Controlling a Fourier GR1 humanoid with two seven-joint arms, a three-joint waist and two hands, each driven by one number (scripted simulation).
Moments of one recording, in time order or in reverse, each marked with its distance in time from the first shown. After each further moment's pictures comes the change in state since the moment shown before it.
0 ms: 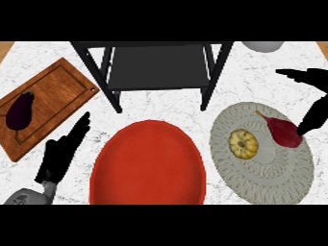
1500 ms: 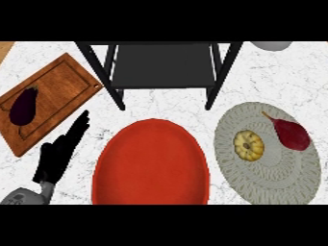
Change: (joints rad) left arm -0.015 0.052 -0.056 -0.015 0.061 0.039 -0.051; right arm 0.342 -0.011 -0.418 0.143 -0.577 -0.261 -0.252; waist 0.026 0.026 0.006
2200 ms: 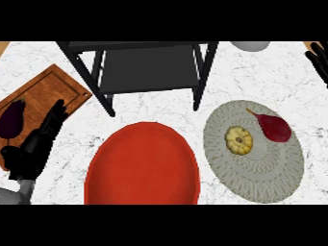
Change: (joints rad) left arm 0.021 0.064 0.096 -0.055 0.054 0.029 -0.096; right arm -0.030 0.155 0.113 -0.634 -0.070 -0.195 0.061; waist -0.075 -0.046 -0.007
